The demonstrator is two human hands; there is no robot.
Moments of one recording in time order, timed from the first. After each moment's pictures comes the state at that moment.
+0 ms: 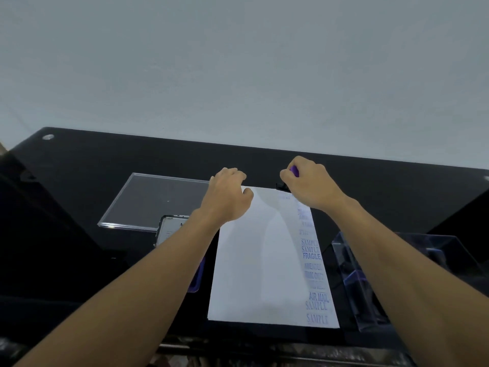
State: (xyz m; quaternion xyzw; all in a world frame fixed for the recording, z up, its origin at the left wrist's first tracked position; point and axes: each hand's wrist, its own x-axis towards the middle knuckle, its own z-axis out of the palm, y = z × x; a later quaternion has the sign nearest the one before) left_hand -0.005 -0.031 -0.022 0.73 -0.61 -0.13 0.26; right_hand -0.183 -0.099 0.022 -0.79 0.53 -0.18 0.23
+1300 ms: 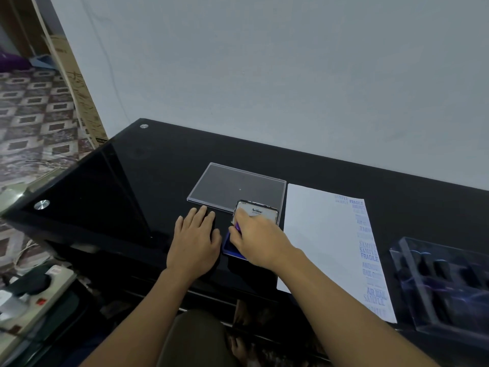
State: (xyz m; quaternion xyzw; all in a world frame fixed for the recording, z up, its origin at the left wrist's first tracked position) left_hand 0.111 0.168 -0.100 0.84 -0.51 -0.04 0.20; right_hand -0.030 0.081 -0.037 -0.94 0.29 -0.08 0.14
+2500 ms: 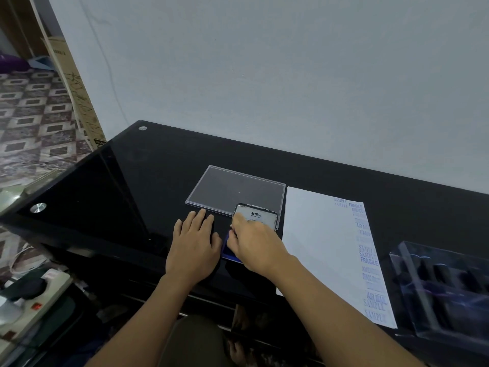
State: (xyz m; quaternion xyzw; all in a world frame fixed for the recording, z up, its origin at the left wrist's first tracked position) left_hand 0.109 0.167 -0.101 0.84 -0.51 -0.02 0.18; right_hand -0.024 0.081 -0.049 -0.95 0.29 -0.11 0.10
